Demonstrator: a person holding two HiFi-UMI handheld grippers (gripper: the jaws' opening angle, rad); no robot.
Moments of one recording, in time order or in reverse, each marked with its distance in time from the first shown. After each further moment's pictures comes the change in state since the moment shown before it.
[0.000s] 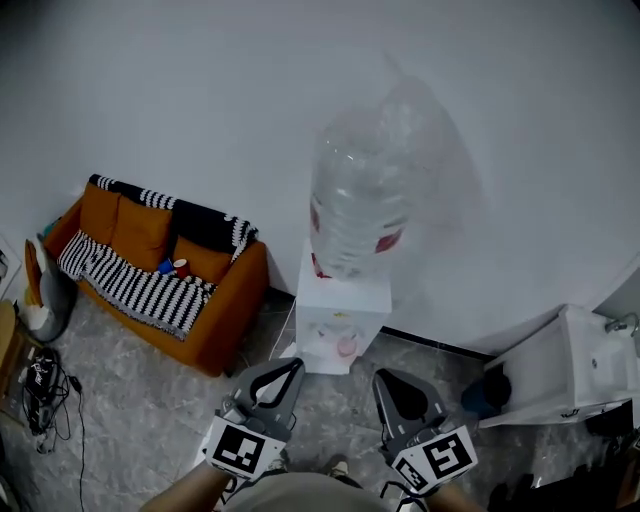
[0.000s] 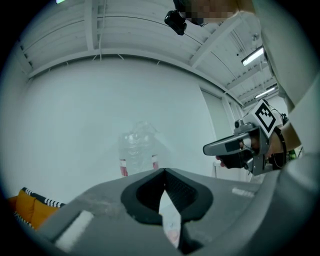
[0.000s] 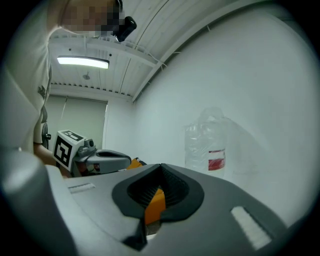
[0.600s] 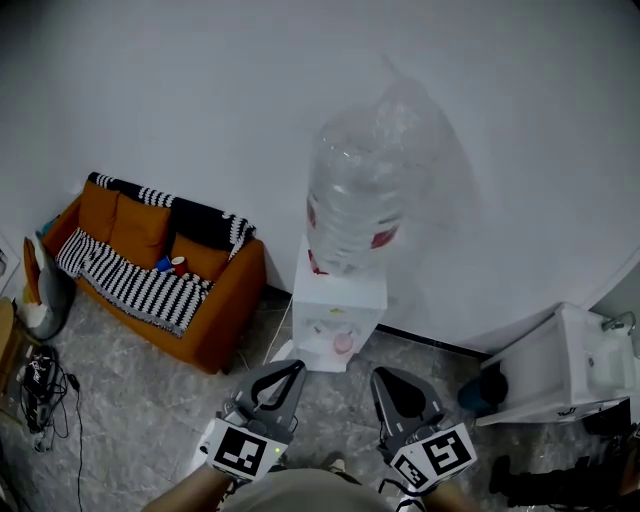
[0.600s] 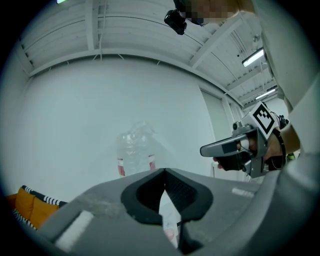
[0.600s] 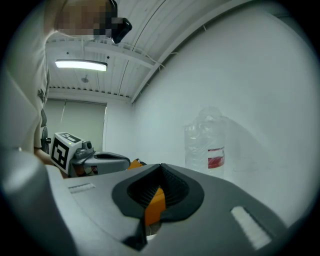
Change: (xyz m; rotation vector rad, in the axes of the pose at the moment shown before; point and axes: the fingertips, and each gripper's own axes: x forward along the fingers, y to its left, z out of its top) left arm -0.008 -0.015 0.003 -0.011 0.008 -0.005; right arm -0.010 0.003 0.001 0.028 -0.005 0.000
